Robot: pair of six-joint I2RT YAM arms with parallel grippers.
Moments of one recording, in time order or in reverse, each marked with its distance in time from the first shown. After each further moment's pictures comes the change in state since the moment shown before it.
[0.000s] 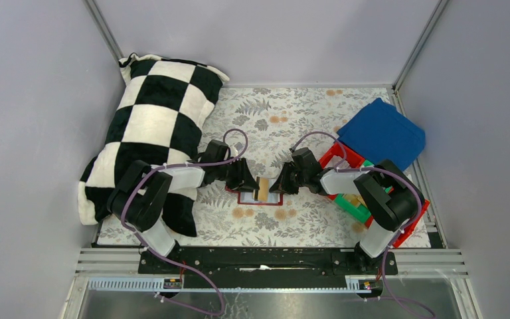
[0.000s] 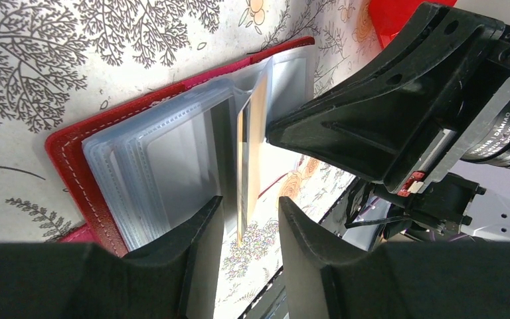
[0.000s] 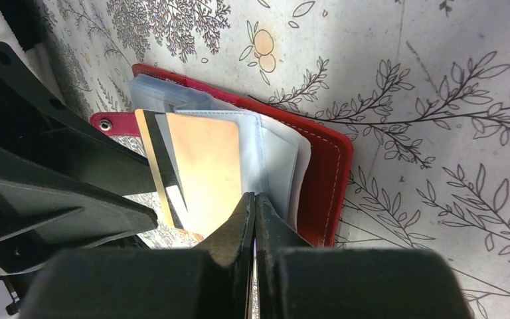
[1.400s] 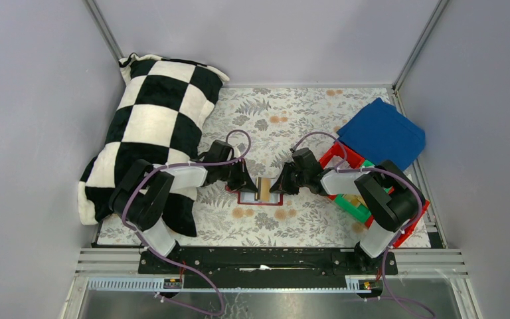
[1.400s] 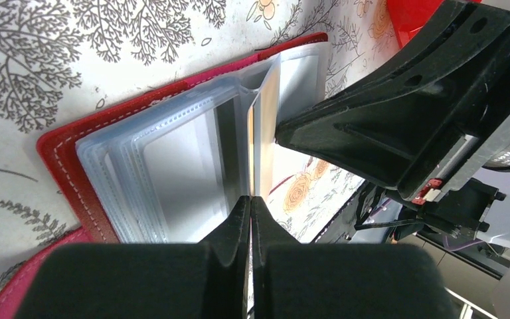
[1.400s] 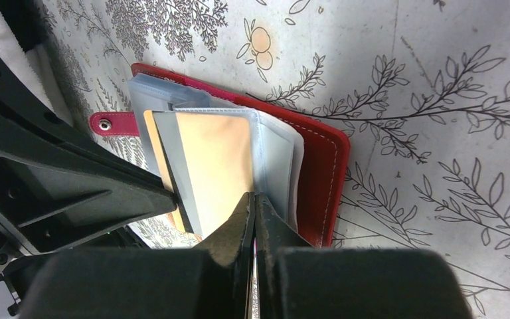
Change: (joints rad) left arm -0.031 0.023 0.029 -0.048 -0.039 0.015; right arm 0.000 -0.007 -0.006 -0.002 0.003 0.005
